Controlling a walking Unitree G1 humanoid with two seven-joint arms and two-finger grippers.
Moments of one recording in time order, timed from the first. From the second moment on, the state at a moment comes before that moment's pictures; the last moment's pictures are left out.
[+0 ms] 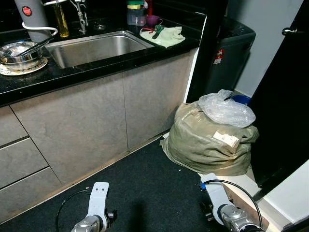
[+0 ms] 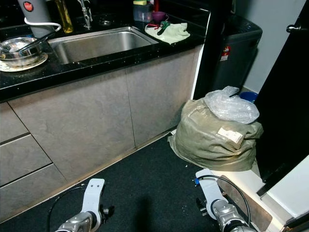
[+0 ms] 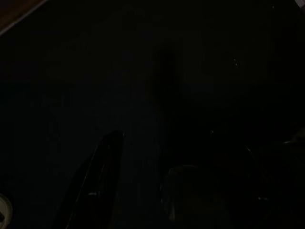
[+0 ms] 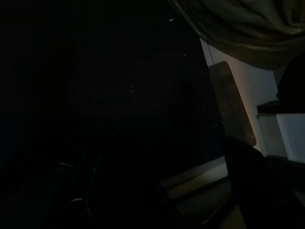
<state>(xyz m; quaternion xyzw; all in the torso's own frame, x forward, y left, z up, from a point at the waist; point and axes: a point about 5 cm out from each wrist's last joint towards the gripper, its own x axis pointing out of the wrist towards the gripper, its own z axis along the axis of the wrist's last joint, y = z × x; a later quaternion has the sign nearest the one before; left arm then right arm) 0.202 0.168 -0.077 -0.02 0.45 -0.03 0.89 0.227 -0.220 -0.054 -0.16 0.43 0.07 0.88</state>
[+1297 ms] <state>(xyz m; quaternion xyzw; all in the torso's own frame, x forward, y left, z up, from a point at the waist) 0.310 0.203 0.058 -0.05 0.03 -0.01 1.00 0.365 -0.234 0.124 -0.09 0.04 0.07 0.99</state>
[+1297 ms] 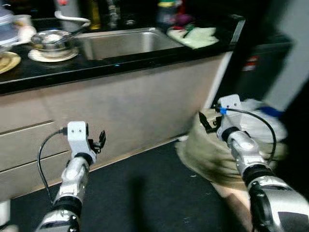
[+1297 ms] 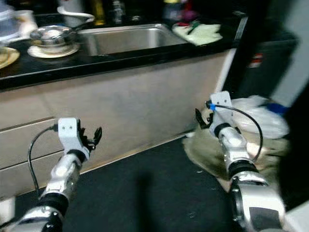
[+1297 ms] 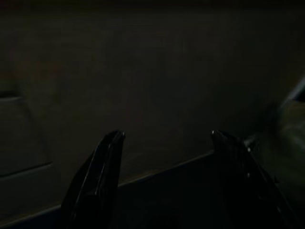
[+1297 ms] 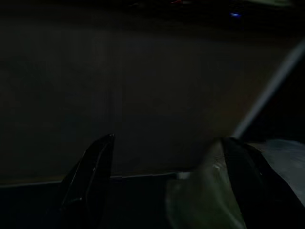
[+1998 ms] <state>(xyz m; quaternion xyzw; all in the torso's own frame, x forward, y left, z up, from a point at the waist) 0.298 0.196 0.105 -0.01 -0.03 -0.03 1.00 0.365 -0.170 0.112 -0.02 0.02 0.18 0.98</state>
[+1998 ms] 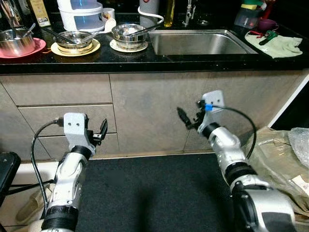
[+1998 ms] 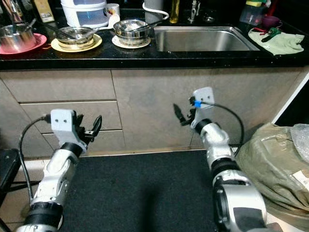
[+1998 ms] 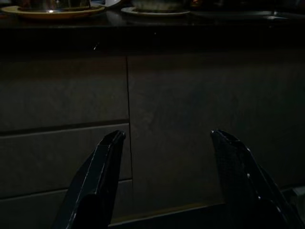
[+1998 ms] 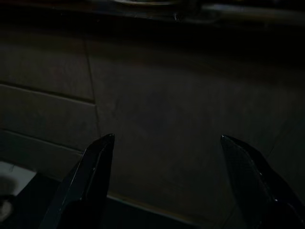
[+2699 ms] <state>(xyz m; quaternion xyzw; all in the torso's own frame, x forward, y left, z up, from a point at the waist) 0.295 0.173 0.110 -0.05 -0.01 -0.07 1.00 0.362 -0.167 0.112 -0.01 0.01 0.18 0.98</state>
